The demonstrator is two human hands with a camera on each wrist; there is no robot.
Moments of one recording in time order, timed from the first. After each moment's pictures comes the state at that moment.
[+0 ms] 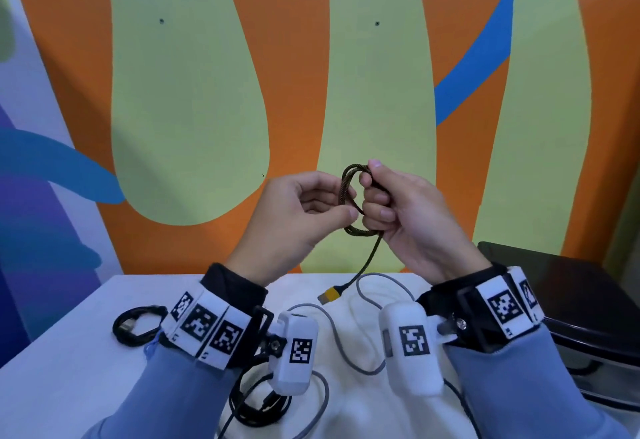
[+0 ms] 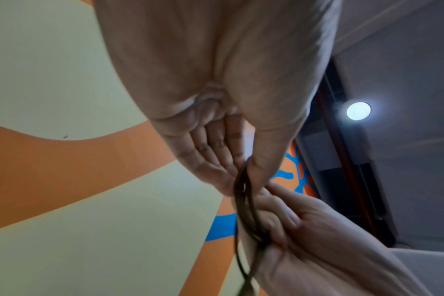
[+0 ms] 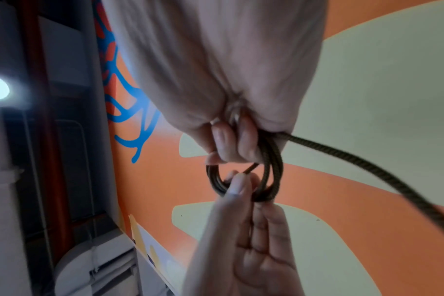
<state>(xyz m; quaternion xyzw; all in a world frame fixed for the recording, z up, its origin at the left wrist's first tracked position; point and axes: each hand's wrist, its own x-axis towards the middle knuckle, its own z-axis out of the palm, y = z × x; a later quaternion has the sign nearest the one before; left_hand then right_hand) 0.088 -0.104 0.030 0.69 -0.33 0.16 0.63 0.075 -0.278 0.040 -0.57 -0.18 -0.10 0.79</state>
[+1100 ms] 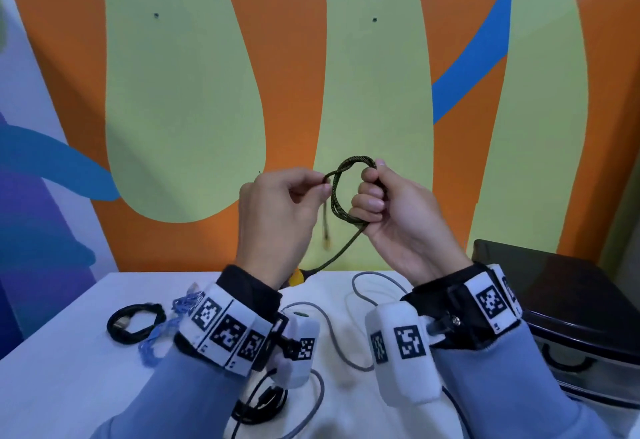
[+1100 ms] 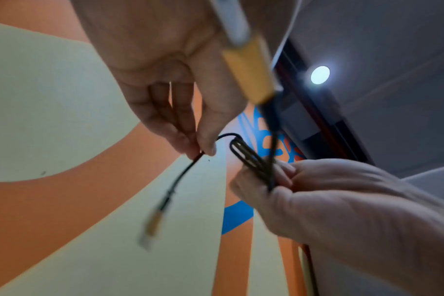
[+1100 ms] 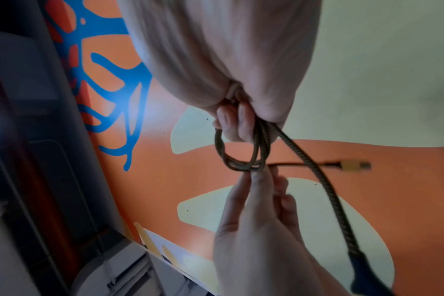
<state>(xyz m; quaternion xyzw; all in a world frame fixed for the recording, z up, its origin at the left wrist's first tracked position) 0.098 -0.109 0.021 0.74 -0.21 0.37 0.52 0.081 -0.265 0.037 -0.45 -0.12 -0.10 0.88</state>
